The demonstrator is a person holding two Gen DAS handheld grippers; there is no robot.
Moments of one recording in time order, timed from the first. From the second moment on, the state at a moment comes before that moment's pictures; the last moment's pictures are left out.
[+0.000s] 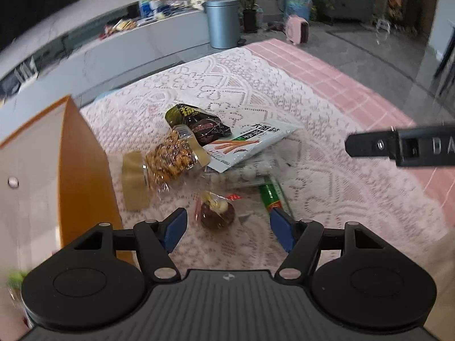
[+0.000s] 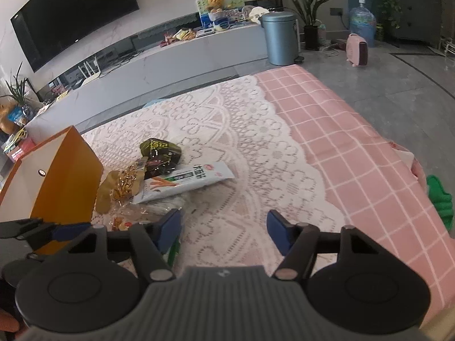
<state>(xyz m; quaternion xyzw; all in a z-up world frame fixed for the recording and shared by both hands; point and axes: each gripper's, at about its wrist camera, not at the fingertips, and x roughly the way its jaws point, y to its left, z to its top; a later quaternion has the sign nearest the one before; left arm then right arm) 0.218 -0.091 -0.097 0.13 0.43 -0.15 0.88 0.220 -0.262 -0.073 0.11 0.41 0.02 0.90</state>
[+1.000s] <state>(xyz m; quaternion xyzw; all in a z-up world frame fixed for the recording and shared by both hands) 0.227 -0.068 -0.077 0.08 0.42 -0.14 0.89 0.254 -0.231 -0.107 0.10 0.46 0.06 0.88</state>
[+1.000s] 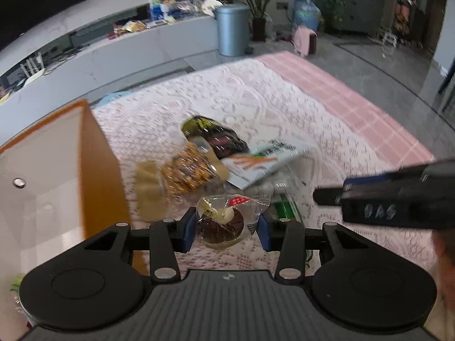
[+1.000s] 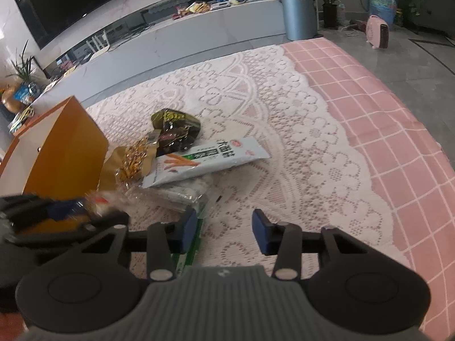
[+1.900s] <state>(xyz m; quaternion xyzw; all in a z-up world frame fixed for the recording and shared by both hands) 0.227 -0.054 -0.074 0.07 0.42 -0.10 0.90 0.277 -0.178 -0.140 0.04 0.51 0.07 0.85</state>
